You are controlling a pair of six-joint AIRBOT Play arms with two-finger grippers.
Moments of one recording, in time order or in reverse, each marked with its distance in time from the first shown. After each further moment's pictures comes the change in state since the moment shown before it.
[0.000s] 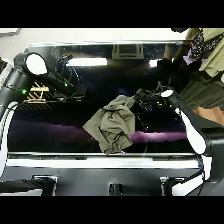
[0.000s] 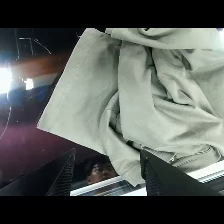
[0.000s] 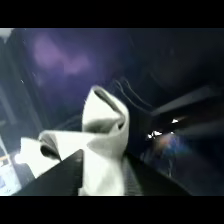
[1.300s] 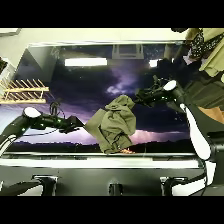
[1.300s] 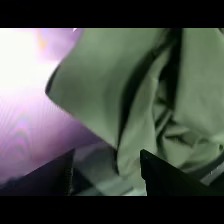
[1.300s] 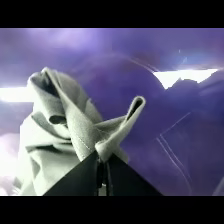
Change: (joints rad) left arm 0.324 0.208 -0.987 -0.616 0.479 0.530; right arm 0.001 0.071 0.109 -0.231 0.338 0.026
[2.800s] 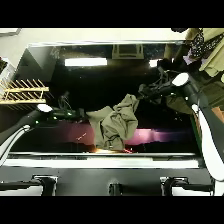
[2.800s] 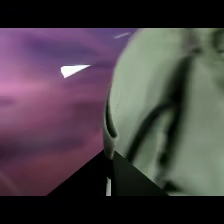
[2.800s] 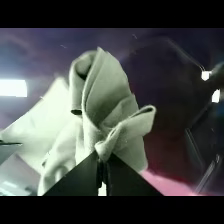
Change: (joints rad) left arm -0.058 -0.190 0.154 -0.196 0.163 0.225; right arm 0.000 0.204 0.000 -0.091 0.101 0.043
